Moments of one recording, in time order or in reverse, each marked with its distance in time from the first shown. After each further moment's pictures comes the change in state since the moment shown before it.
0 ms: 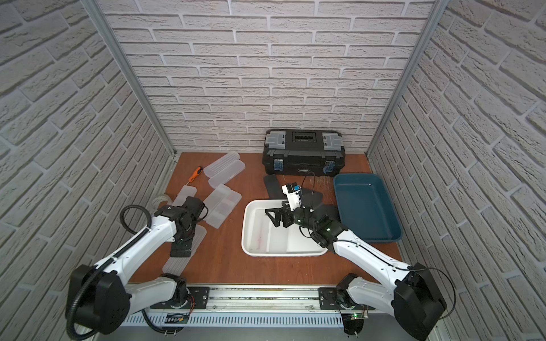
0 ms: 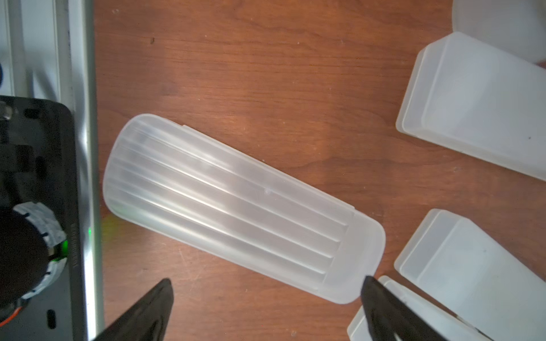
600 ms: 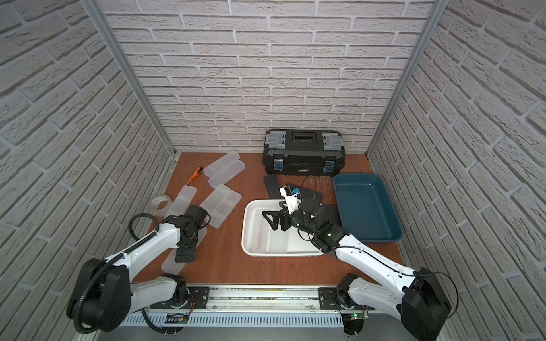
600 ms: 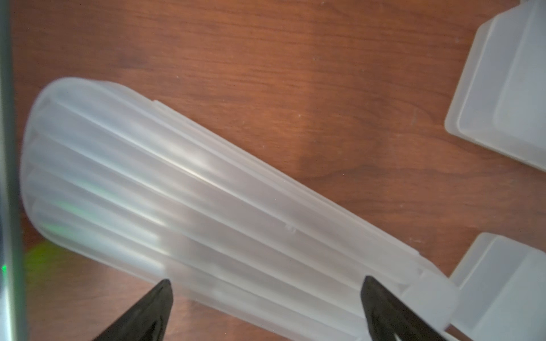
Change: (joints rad) left arm 0.002 0.010 -0.172 0.215 -0.016 -0.017; right arm 0.070 -0.060 -0.013 0.018 0.061 -0.011
